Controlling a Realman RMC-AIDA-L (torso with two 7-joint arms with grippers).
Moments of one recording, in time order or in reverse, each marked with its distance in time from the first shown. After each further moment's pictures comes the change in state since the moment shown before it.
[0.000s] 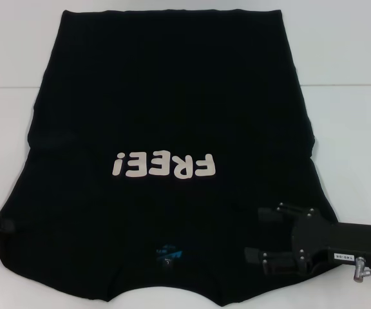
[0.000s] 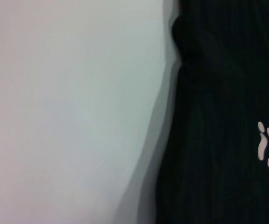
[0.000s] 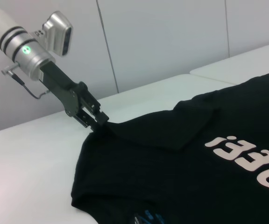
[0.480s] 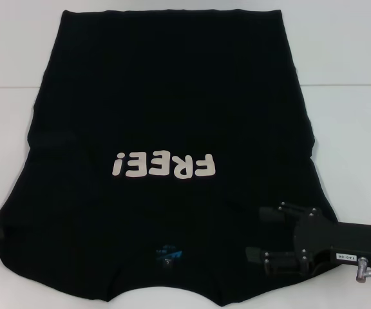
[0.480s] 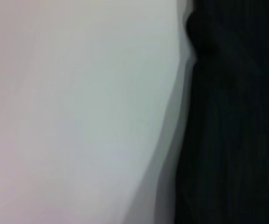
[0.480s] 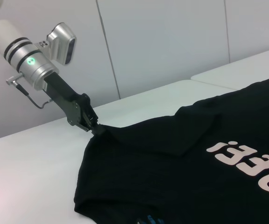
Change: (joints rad) left arm -0.003 -0.004 0.003 -0.002 0.026 -0.020 0.002; right arm -0.005 -0.001 0.013 -0.002 0.000 -0.019 0.001
